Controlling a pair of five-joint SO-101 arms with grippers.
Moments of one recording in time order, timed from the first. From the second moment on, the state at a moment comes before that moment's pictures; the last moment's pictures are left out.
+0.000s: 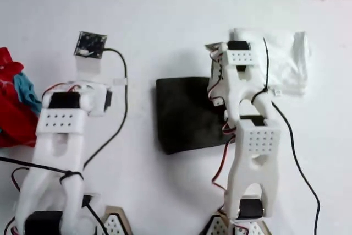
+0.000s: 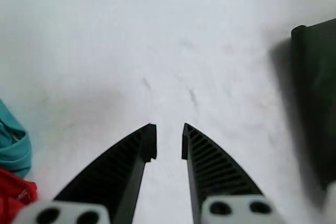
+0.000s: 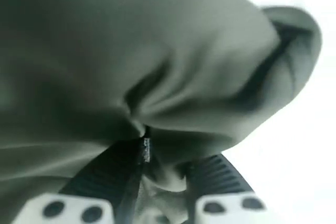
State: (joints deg) left arm -9.3 -27.9 40.6 55.4 -6.7; right arm -5.9 45.7 -27.3 94.8 16.7
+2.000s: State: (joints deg) left arm -9.9 -27.9 45.3 53.4 -7.3; right arm 19.4 51.8 -58.1 65.1 35.6
